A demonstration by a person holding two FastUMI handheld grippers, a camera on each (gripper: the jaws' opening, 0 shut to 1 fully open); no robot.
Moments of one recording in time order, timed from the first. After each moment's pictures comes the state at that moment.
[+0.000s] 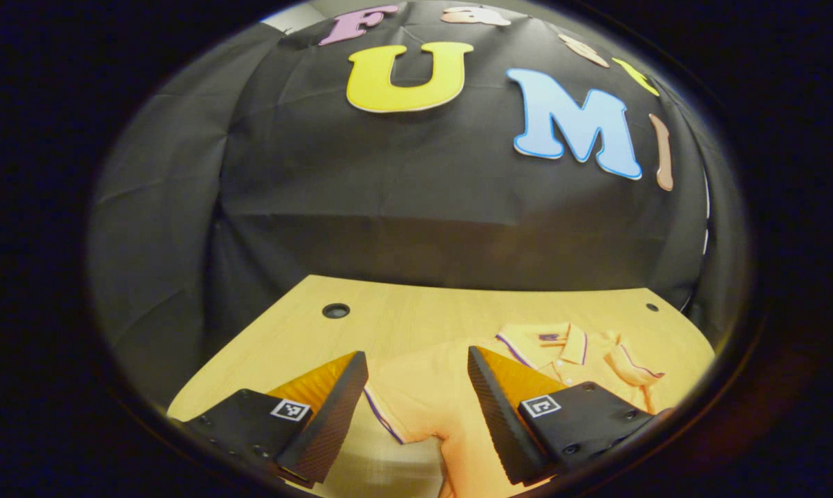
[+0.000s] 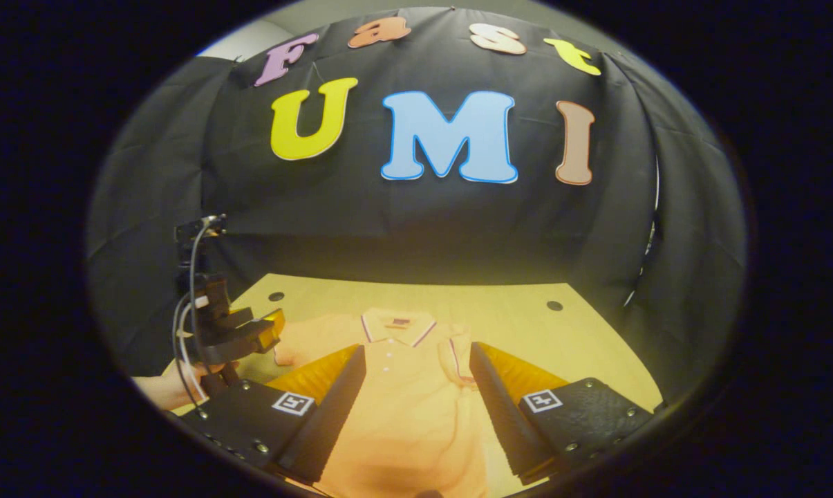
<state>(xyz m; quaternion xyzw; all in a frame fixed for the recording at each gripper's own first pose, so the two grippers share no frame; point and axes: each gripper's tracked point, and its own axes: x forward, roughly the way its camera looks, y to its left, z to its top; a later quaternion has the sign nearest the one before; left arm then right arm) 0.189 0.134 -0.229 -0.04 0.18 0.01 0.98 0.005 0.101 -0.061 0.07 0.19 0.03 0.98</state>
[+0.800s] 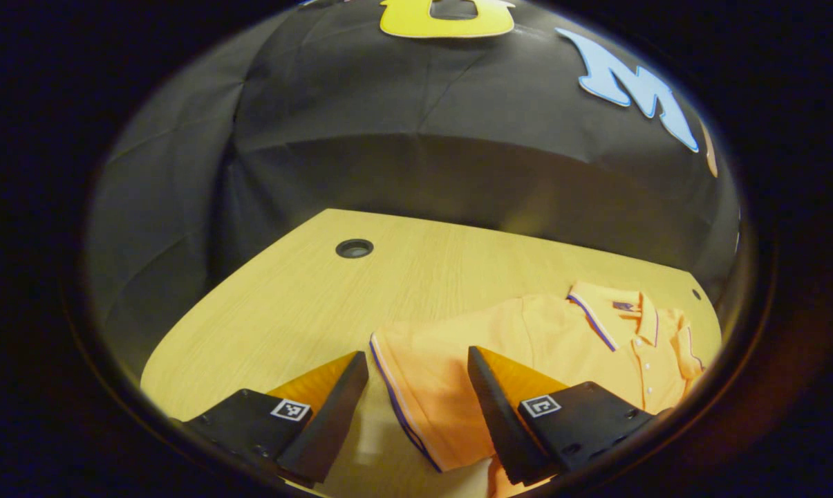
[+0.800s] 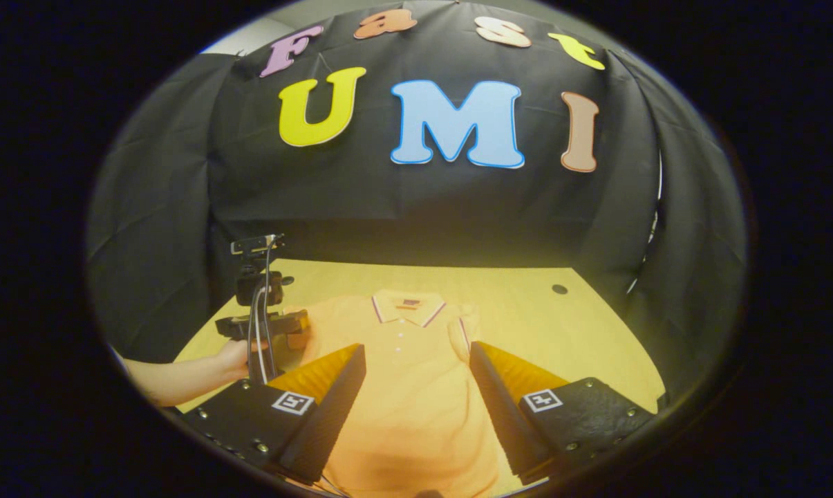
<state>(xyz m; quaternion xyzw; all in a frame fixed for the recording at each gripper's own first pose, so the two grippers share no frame) 0.237 0.176 -0.336 -0.06 0.28 0.06 0.96 -0.018 0.116 -0.072 0.08 0.22 0.03 0.97</state>
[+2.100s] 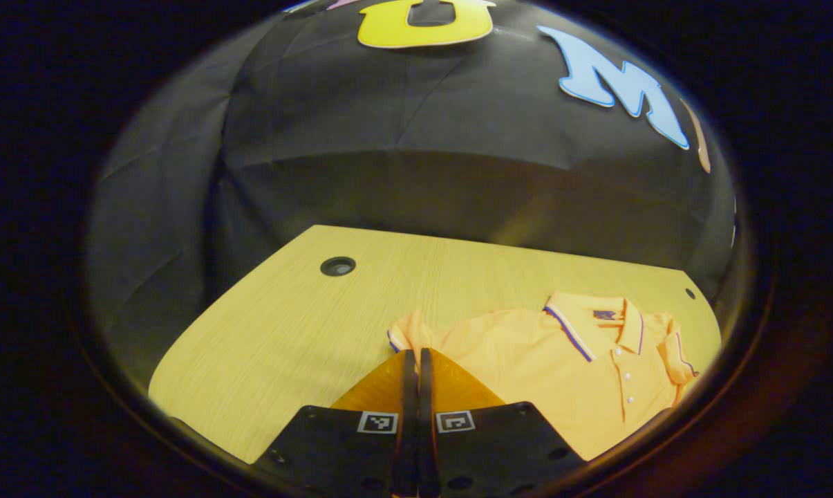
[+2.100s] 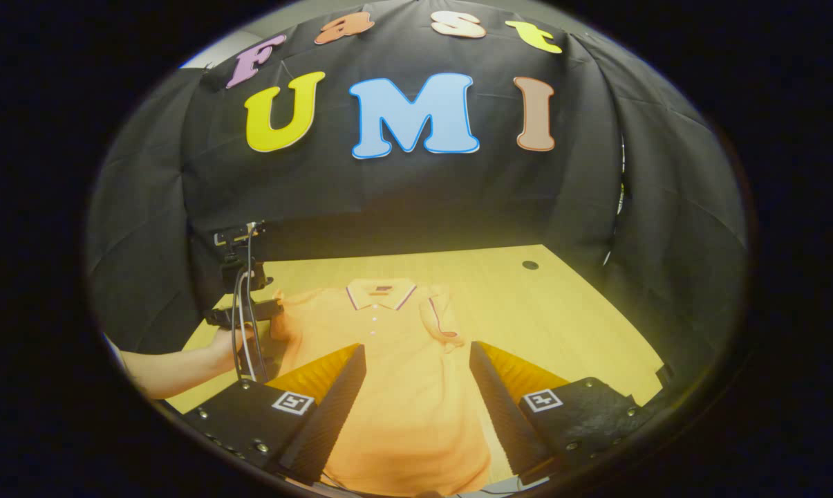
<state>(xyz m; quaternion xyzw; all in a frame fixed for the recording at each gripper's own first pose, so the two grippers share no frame) 0.241 0.144 -0.296 -0.04 0.26 0.05 0.96 -0.053 0.078 -0.090 0.11 0.24 -0.02 0.97</state>
